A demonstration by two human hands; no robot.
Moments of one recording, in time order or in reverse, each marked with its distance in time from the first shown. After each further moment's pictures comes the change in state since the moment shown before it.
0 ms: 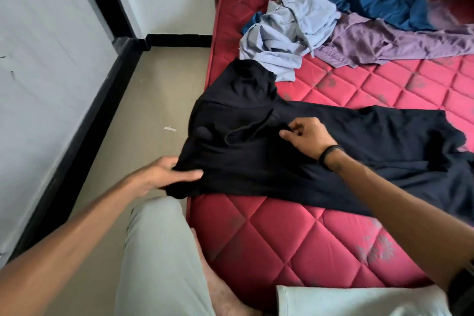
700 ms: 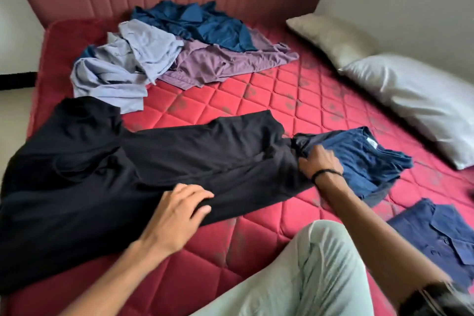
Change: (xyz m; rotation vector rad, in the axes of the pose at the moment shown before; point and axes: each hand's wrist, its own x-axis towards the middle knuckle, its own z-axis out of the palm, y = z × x) left_hand 0.024 0.145 0.289 0.656 0.165 1.064; right_hand -0.146 0.225 -0.218 -0.413 0.399 0.744
